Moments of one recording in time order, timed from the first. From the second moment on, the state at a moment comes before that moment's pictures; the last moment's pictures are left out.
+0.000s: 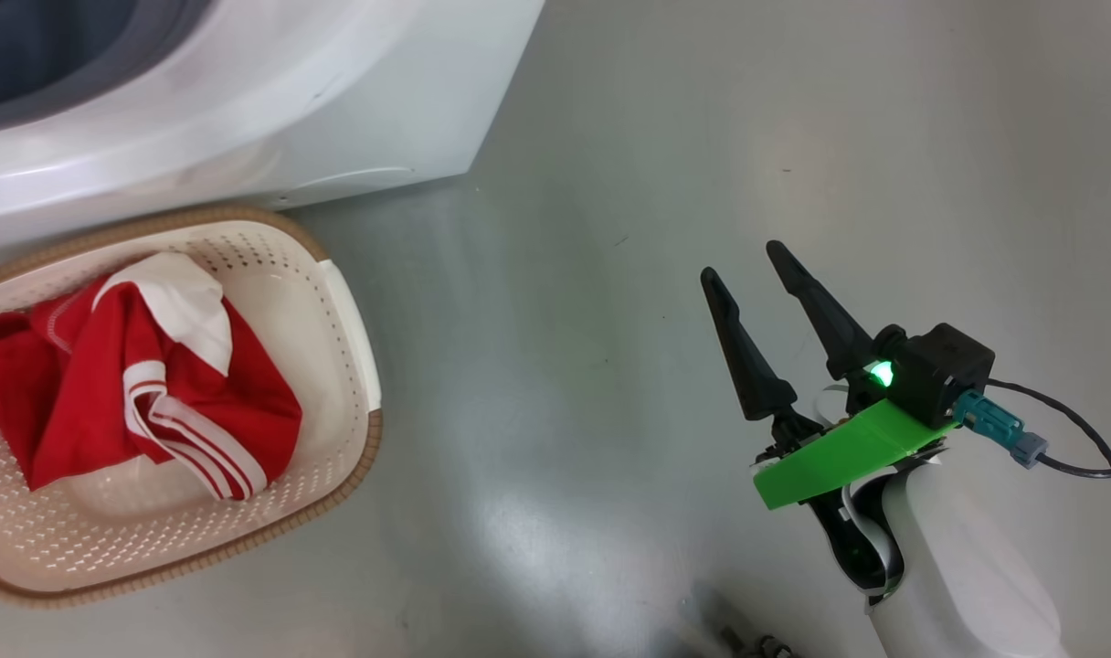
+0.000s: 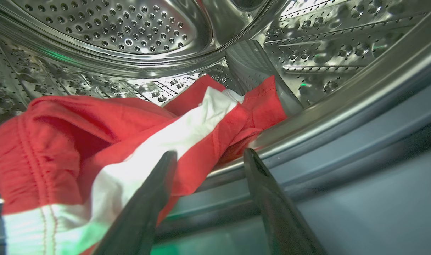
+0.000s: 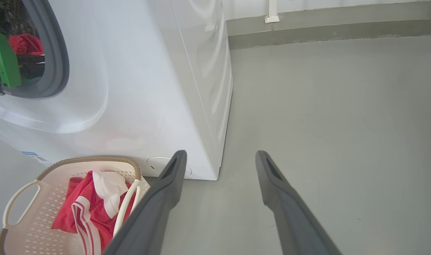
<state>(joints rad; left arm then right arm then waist) -1.39 0.35 -0.27 1.31 0.08 0.00 -0.15 -0.42 -0.10 0.24 0.21 0.34 0.13 -0.25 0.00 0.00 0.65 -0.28</state>
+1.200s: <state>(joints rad) -1.36 0.30 -0.20 1.28 -0.11 0.00 -0.25 -0.42 -0.10 0.22 0.21 0.34 0.13 -0.25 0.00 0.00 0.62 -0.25</state>
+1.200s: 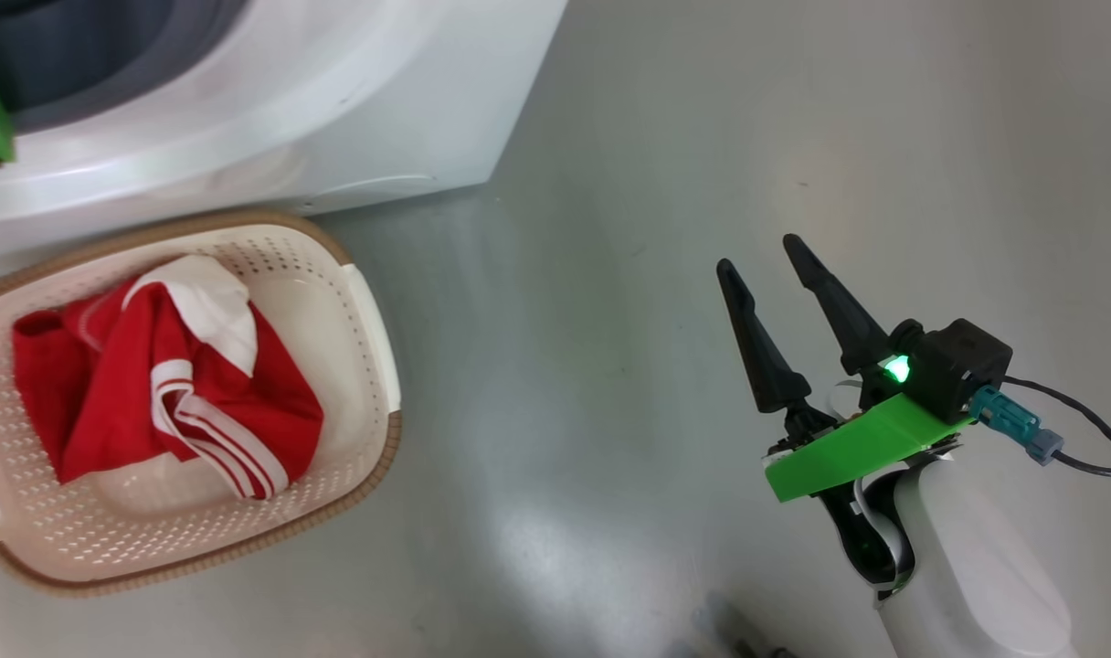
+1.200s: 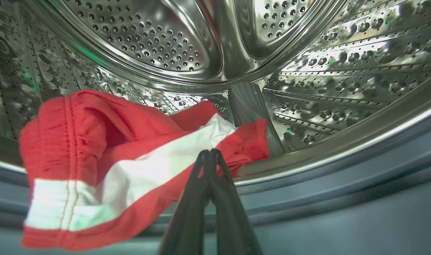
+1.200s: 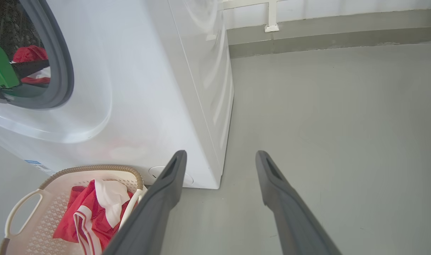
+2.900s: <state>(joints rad) -0.29 0.05 0.10 0.16 -0.14 -0.08 -0.25 -0.33 -0.19 0.13 0.19 0.33 0.13 -0.25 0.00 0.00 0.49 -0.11</state>
